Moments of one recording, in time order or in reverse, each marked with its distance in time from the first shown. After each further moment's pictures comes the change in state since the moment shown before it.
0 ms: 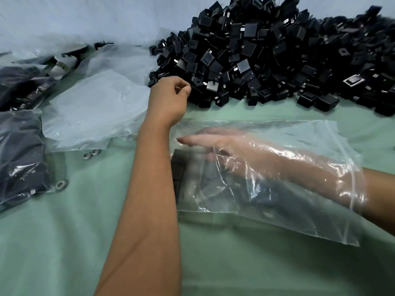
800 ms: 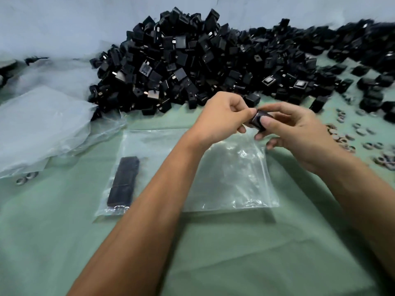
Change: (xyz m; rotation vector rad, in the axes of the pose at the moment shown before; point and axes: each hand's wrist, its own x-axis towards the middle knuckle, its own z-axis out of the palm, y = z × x) left_hand -0.074 0.149 0.109 -0.485 -0.600 0.186; right_hand -0.180 0.026 -0.042 0.788 0.893 0.629
